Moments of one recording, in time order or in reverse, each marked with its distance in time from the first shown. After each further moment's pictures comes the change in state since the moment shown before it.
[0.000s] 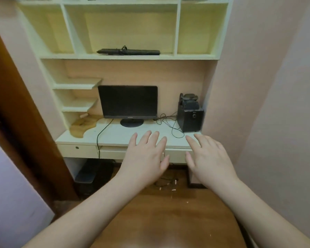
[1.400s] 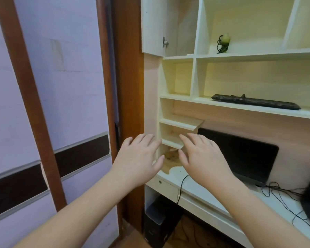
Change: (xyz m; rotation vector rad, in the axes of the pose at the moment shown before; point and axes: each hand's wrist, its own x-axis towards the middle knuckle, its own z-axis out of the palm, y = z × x) left_hand -0.032 -0.319 -0.064 0.170 0.129 -0.556; right_hand 0.223 -0.306 -0.028 0.281 0.156 -0.644
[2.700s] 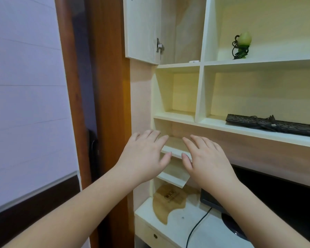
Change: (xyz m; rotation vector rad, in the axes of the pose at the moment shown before) left_hand 0.284 -0.071 0.110 0.048 0.117 0.093; right_hand 0.254 0.097 0.129 -0.089 0.103 0.096
